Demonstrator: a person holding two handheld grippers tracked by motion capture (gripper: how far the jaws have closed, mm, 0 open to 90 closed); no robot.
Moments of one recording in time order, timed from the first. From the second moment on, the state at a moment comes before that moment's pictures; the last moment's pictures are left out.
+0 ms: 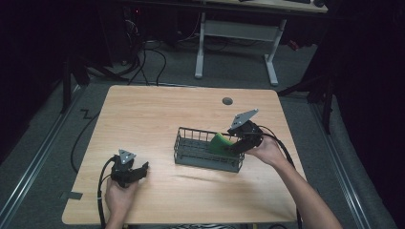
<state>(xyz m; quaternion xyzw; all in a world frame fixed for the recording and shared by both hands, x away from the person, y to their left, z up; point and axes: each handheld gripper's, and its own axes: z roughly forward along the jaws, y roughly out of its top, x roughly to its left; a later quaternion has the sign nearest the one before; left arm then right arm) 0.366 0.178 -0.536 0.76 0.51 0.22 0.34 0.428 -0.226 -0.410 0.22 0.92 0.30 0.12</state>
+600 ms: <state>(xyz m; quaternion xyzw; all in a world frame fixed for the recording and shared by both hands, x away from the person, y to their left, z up) 0.366 0.178 -0.536 0.76 0.51 0.22 0.34 0.419 -0.247 -0.403 0.27 0.89 0.35 0.11</state>
